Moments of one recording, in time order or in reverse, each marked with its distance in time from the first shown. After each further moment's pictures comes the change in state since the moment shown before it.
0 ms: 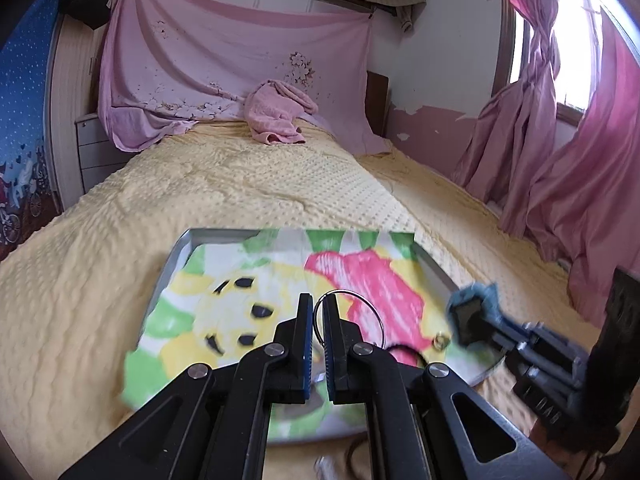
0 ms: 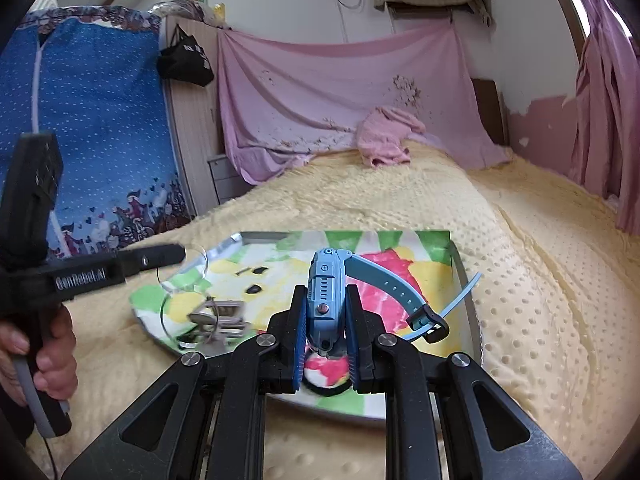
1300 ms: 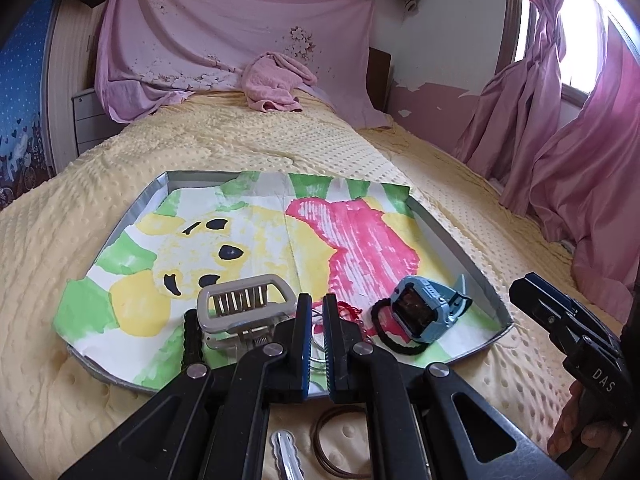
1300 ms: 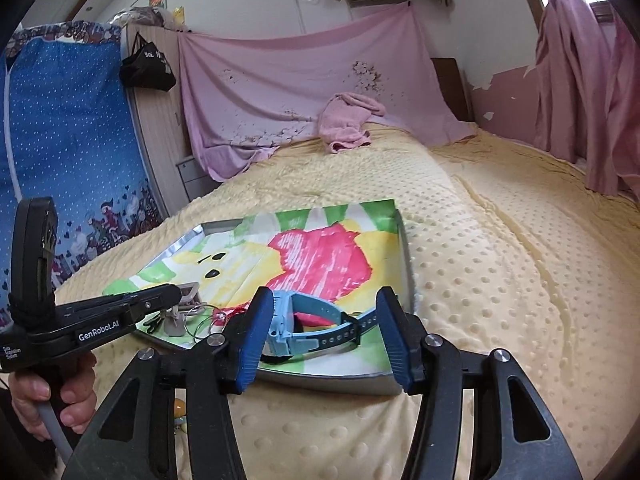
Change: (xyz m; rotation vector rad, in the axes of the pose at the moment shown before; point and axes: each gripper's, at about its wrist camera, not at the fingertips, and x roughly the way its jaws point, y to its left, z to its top) left arm 0.020 -0.021 -0.049 -0.022 0.079 -0.007; right arm -0.031 -0.041 -0.022 0.091 0.001 -0.091
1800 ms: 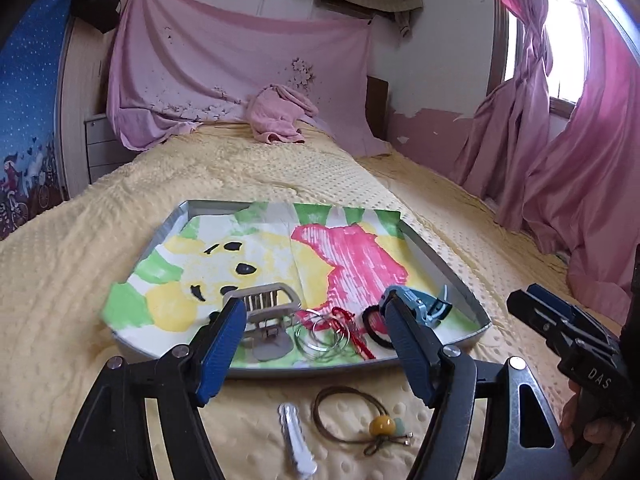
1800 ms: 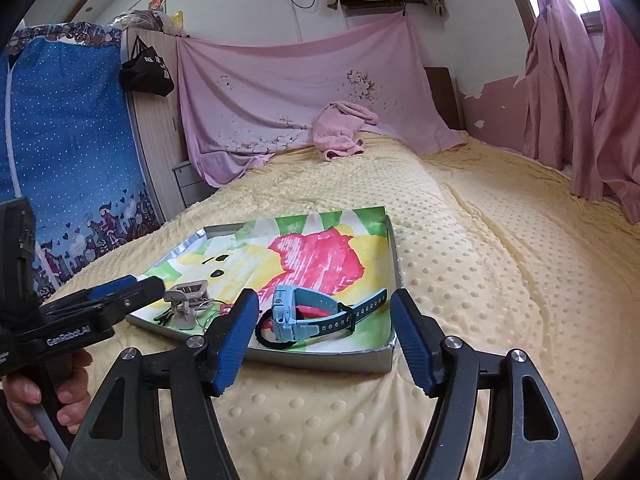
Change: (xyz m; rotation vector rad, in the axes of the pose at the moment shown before) left arm -0.050 -0.004 -0.011 0.018 -0.114 0.033; right arm -0.038 0.008 -0.004 -0.007 -0.032 -0.030
